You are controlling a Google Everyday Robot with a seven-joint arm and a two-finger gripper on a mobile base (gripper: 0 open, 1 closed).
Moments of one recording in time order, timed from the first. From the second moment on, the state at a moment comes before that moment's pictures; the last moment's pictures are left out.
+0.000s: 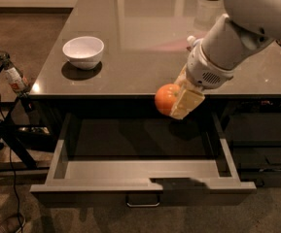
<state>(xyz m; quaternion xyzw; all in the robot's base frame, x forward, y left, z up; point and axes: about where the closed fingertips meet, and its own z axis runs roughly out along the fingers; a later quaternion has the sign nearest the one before) 0.507 -0.106 0.877 -0.62 0.75 0.06 0.20</state>
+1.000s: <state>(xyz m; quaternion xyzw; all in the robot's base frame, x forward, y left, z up) 0.501 -0.119 0.791 -0.61 0.78 0.04 0.15</state>
